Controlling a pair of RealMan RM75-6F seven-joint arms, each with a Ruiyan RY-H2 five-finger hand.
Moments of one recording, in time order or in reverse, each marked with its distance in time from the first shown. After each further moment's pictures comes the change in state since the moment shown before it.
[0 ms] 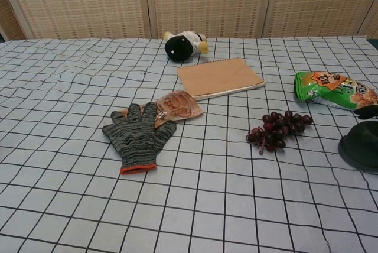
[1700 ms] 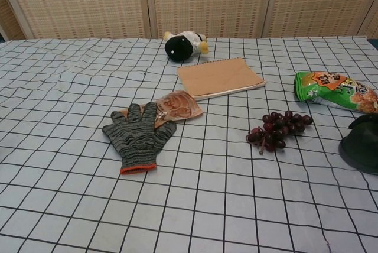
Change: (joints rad) left arm -0.003 -0.004 0.008 -0.001 0.013 -0.007 0.012; right arm 0.032 -0.052 0.017 0.047 0.084 -0.073 -0.008
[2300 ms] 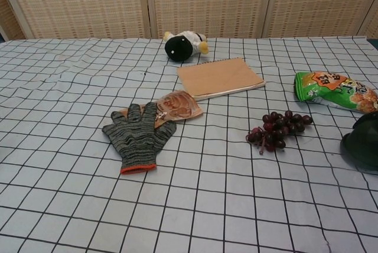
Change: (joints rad) left arm -0.001 -0.001 0.001 0.001 -0.002 -0.006 0.003; right arm -0.018 -0.013 0.002 0.018 -0.029 0.074 0.002
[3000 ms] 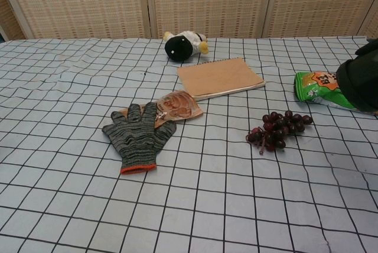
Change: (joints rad) left arm 0.000 0.000 -0.002 0.001 -0.005 -0.001 -0.005; right arm -0.013 -0.104 -0.012 0.332 -0.325 0.583 0.420
